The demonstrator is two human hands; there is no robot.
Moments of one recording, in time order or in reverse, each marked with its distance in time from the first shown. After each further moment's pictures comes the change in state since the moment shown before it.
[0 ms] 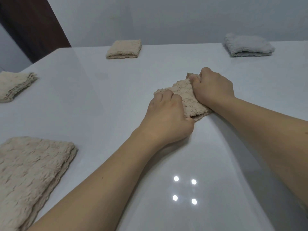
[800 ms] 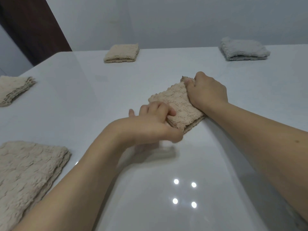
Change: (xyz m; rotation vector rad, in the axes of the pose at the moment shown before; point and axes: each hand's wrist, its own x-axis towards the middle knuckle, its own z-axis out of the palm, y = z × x) left_hand -0.007 -0.012 -0.027 -0.214 -0.412 -0.117; right_hand -0.002 0.000 -0.003 0.025 -0.008 -0.007
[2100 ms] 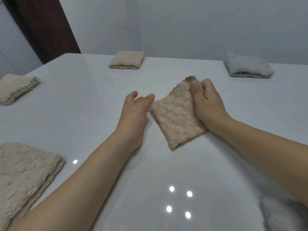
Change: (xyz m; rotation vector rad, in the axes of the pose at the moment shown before) left_hand 0.040 -0.018 -0.006 -1.336 0.603 -0.095; right_hand 0.002 0.006 -0.008 0.652 0.010 -0.080
